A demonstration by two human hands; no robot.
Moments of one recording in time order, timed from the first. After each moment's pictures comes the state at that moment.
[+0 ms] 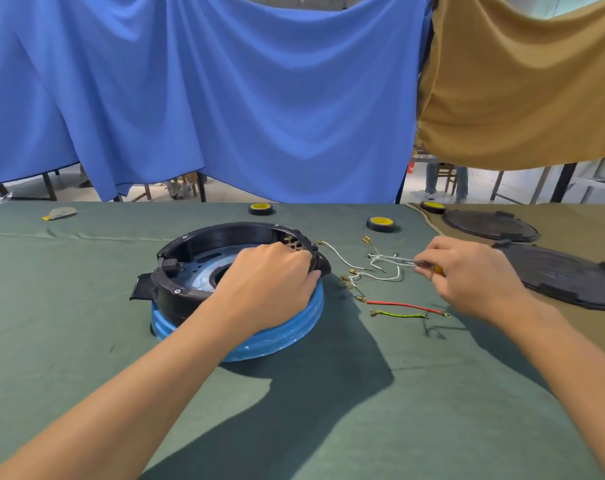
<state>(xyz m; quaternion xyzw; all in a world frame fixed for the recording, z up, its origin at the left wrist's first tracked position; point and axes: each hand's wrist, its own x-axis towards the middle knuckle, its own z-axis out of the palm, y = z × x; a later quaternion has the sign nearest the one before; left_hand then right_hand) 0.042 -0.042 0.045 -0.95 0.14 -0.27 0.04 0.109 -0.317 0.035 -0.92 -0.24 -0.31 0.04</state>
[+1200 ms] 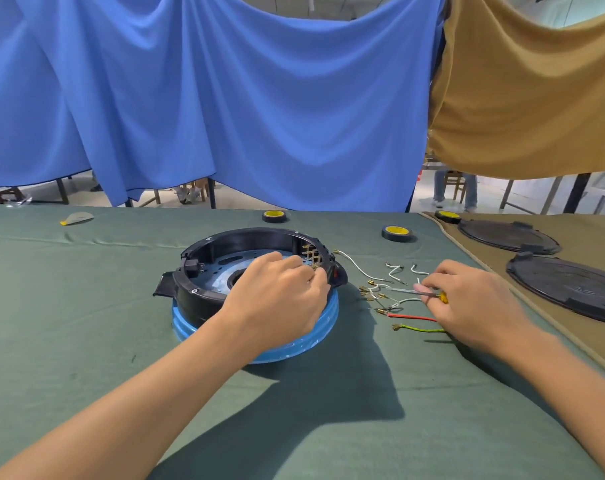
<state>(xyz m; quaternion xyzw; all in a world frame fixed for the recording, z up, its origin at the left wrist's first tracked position) 0.029 -0.023 0.044 -0.88 0.21 -0.36 0.20 0.104 -0.289 0.020 -0.94 -0.21 -0.26 0.07</state>
